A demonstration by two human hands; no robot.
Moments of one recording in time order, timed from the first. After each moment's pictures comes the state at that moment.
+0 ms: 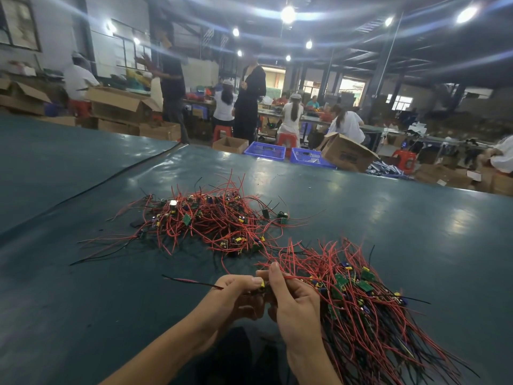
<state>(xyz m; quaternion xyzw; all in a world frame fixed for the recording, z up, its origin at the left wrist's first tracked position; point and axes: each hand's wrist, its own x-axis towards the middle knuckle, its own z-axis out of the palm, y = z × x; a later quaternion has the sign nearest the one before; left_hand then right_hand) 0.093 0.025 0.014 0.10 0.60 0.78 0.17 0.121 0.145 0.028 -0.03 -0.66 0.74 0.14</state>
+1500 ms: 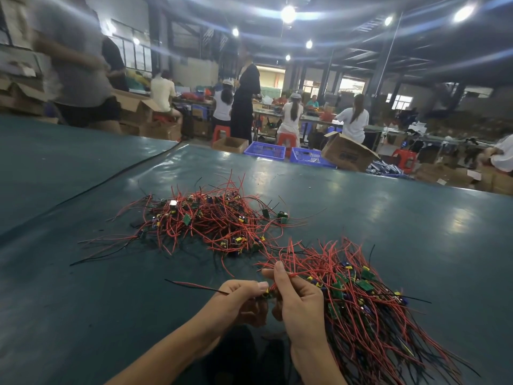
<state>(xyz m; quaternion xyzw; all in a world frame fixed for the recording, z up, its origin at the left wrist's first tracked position) 0.100 0.029 0.017 0.13 0.62 0.75 0.19 0.114 0.151 0.021 -0.06 -0.66 0.74 0.15</state>
